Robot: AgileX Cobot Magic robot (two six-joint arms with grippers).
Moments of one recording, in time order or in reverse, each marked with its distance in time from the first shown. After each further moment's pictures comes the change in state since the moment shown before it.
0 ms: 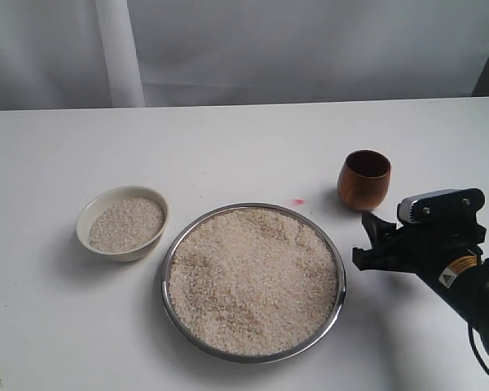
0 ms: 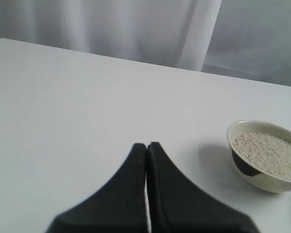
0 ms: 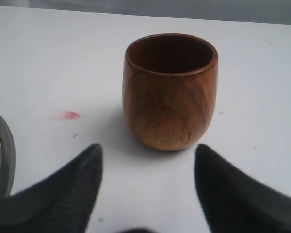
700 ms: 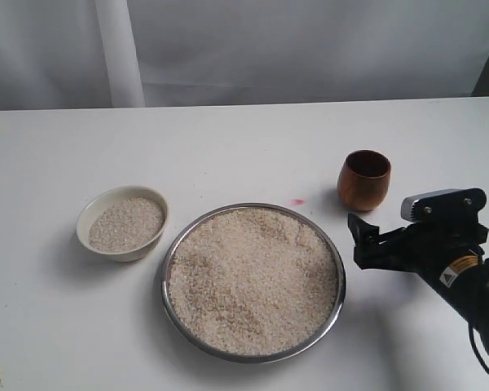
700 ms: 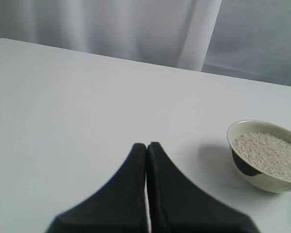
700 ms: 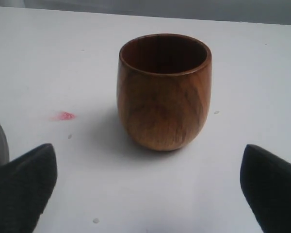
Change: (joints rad) left arm 0.000 0.000 0.000 0.000 0.000 0.000; right arm 0.000 0.000 0.000 0.016 0.000 -0.004
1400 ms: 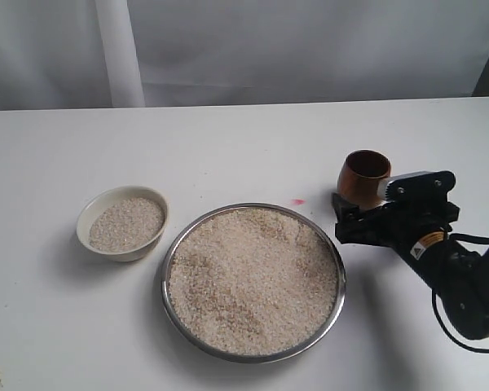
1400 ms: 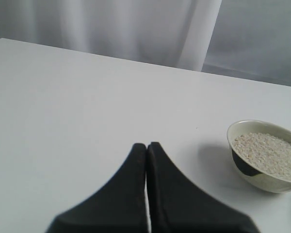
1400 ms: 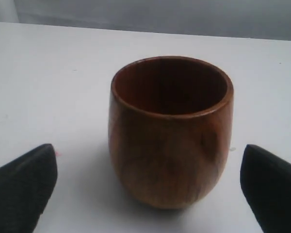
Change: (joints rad) left arm 0.000 0.000 0.000 0.000 0.000 0.000; right arm 0.000 0.132 -0.193 0.003 0.007 -0.007
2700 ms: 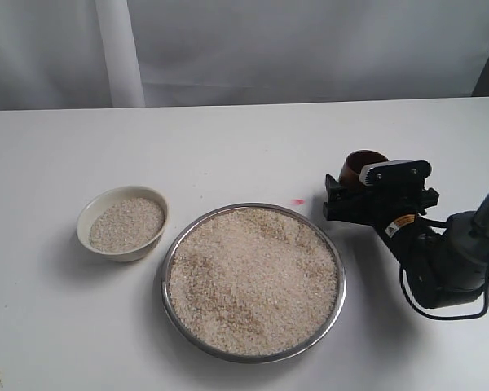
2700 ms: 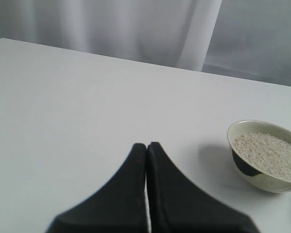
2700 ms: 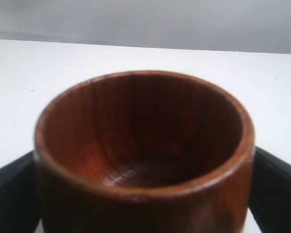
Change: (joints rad) left arm 0.000 0.000 0.000 0.000 0.000 0.000; right arm 0.000 0.176 -0.237 0.079 -0.008 -0.023
